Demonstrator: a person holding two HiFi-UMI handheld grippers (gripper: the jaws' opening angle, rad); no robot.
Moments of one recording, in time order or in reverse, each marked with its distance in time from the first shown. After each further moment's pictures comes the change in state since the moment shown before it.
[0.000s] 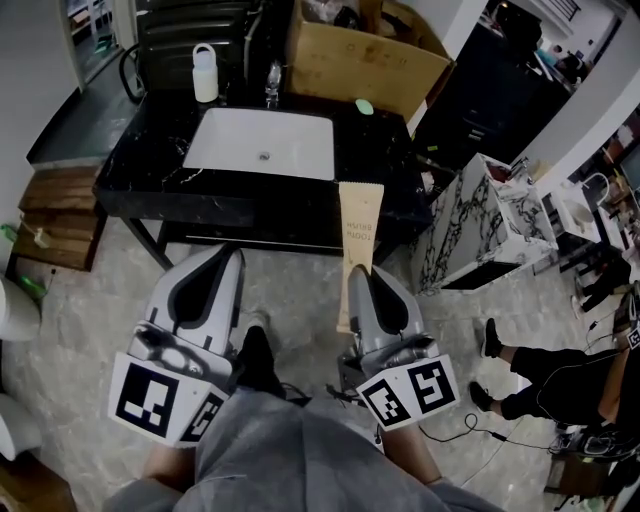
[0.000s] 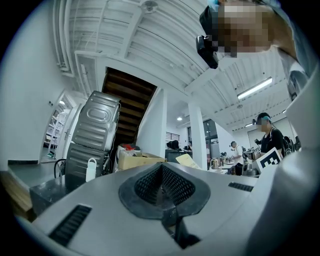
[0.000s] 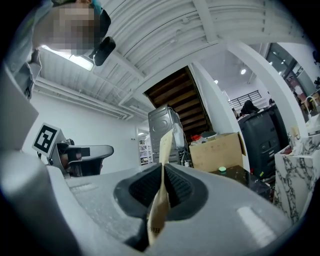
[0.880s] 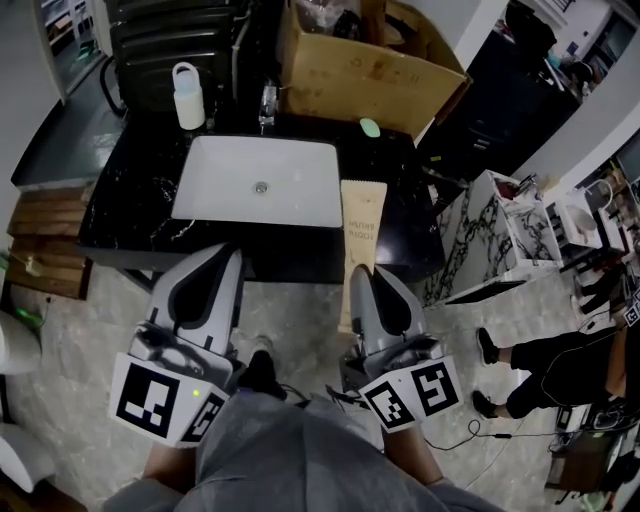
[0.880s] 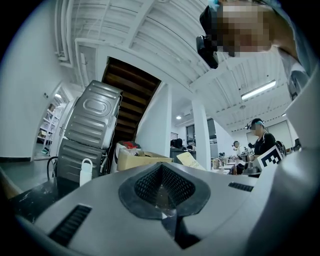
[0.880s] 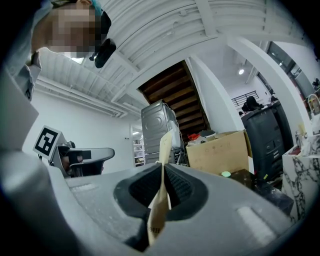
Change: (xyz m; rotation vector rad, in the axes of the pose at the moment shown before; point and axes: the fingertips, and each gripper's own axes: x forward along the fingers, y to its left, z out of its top) left arm 0.133 0.116 -0.012 -0.022 0.021 -0.042; right arm 0.159 -0.052 0.001 0.002 0.005 -0.046
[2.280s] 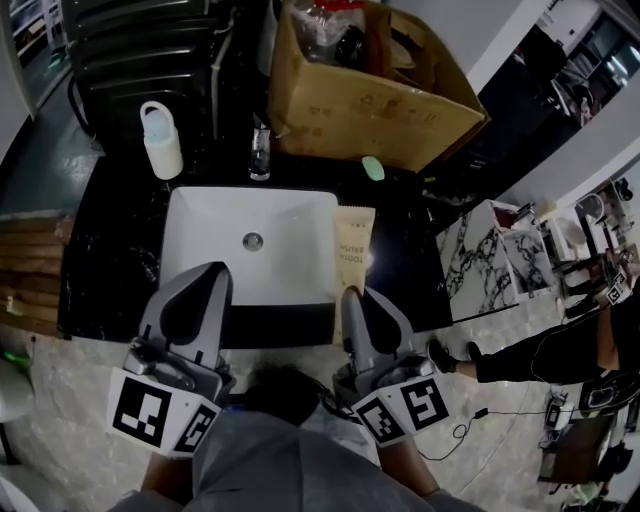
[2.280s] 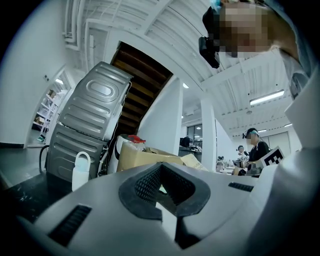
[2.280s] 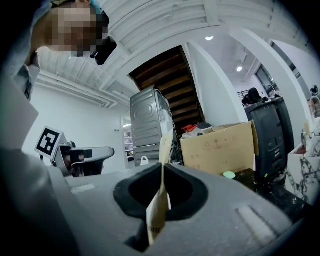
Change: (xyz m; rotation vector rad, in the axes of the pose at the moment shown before) left arm 0.140 0.155 -0.030 -0.095 0.031 -0.024; right arm 0.184 -0.051 -0.027 -0.005 0.089 -0.079
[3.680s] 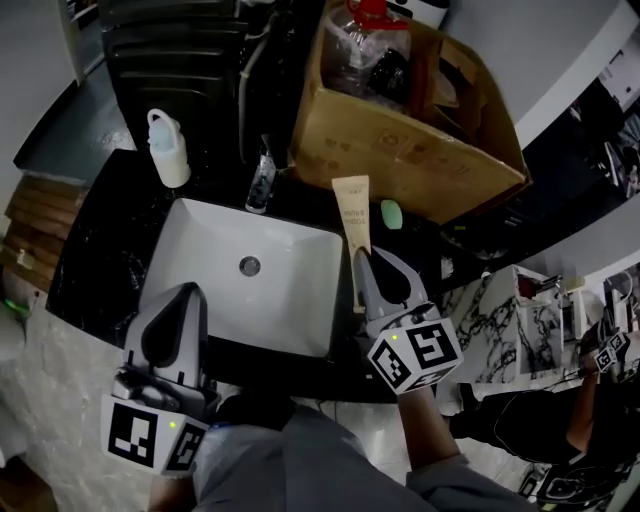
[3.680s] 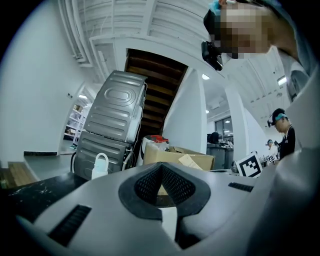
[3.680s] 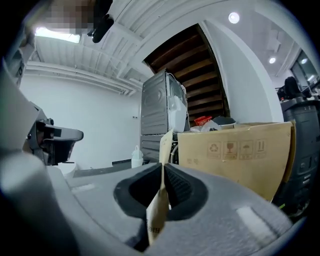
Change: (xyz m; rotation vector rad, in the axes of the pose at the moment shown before) left arm 0.069 0.002 -0.009 0.006 0.006 0.361; right arm 0.142 -0.139 0.005 -0.174 0.119 0.269
